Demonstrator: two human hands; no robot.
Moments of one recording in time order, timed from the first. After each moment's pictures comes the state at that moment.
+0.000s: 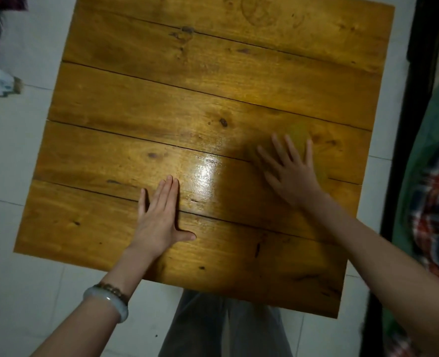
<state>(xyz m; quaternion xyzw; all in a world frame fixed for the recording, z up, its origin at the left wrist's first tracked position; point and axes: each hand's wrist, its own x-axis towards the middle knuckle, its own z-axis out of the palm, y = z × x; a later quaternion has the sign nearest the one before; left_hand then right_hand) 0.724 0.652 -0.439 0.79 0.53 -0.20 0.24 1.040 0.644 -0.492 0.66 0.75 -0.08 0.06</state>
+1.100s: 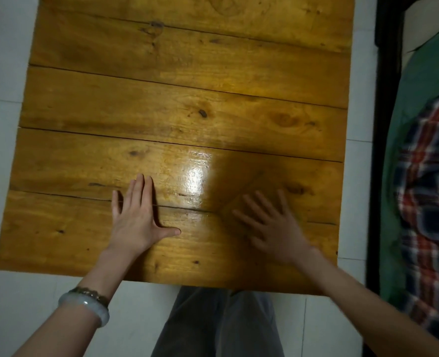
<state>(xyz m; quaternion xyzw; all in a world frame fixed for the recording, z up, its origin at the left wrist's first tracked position) 0.710 0.653 -0.439 0.79 0.55 -0.21 0.20 0.990 0.512 -0.486 0.59 0.80 -0.10 0.06</state>
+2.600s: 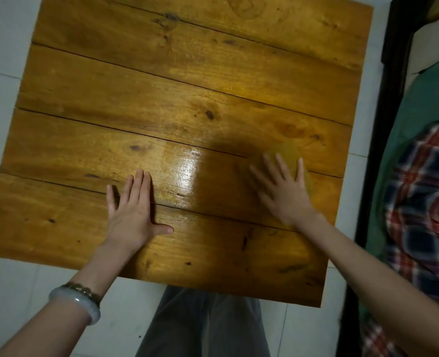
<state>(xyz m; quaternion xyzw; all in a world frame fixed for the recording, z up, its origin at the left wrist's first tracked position) 0.715 0.656 -0.438 0.76 0.57 -0.23 0.21 1.038 0.591 -0.487 0.65 0.74 -0.11 0.10</state>
